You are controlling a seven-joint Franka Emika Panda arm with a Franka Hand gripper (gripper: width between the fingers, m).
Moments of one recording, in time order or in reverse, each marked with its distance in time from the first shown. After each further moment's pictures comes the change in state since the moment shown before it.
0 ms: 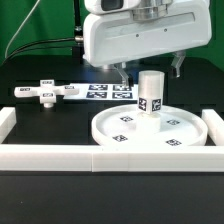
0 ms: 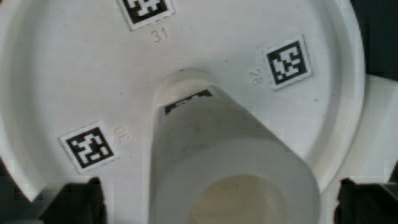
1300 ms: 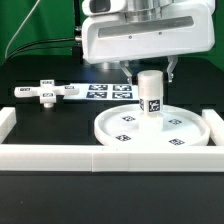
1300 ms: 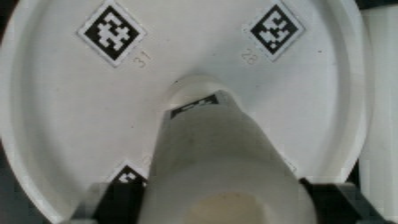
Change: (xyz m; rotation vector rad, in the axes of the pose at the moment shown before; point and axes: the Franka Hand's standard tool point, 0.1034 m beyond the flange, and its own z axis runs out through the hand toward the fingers) arm 0.001 0.001 0.002 0.020 0.021 0.504
